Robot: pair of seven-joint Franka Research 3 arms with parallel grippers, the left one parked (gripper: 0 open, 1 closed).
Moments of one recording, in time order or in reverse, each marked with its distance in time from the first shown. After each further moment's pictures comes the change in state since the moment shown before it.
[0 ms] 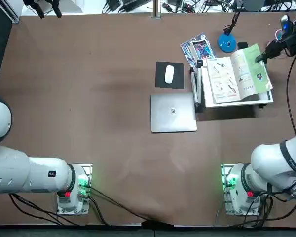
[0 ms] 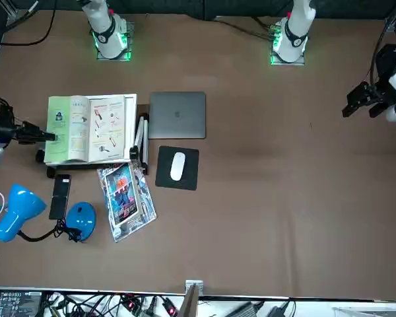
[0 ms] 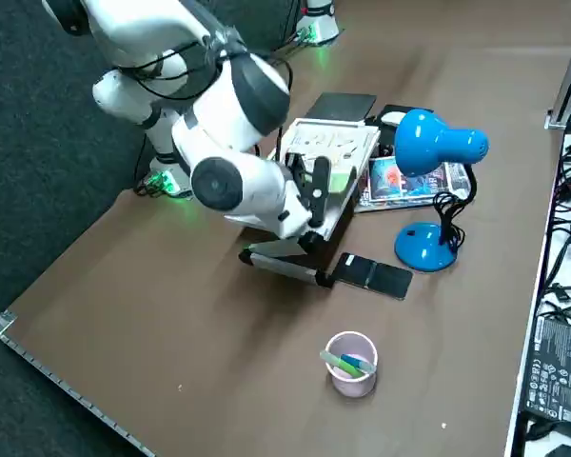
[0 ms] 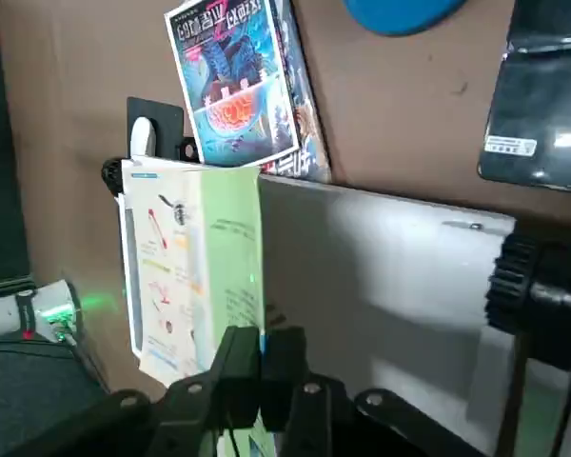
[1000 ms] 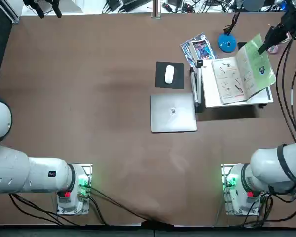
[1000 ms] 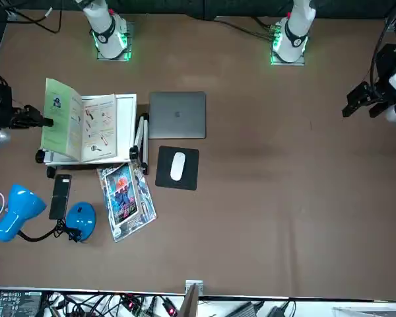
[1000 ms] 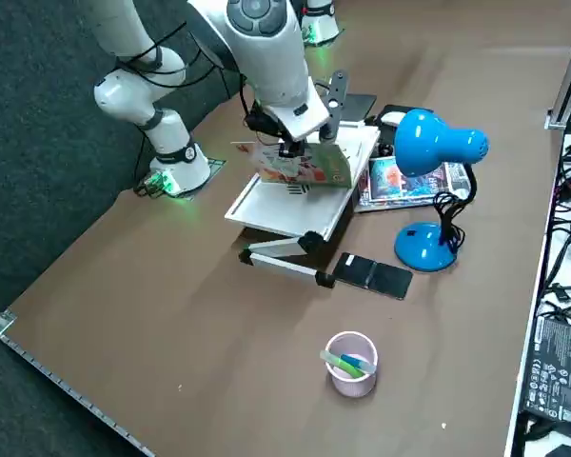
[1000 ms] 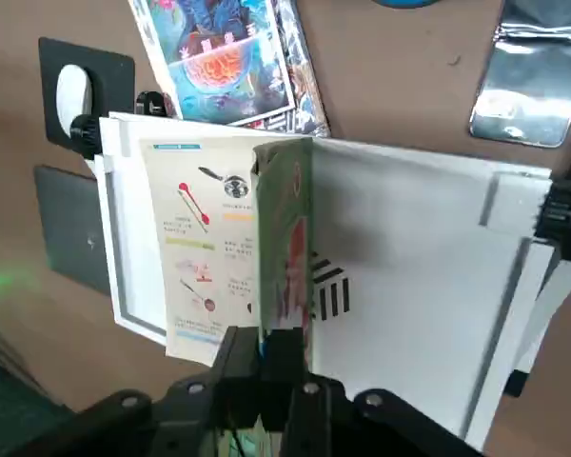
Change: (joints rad) arm 0.185 -0.258 0.001 -0.071 -0.245 0.023 0.264
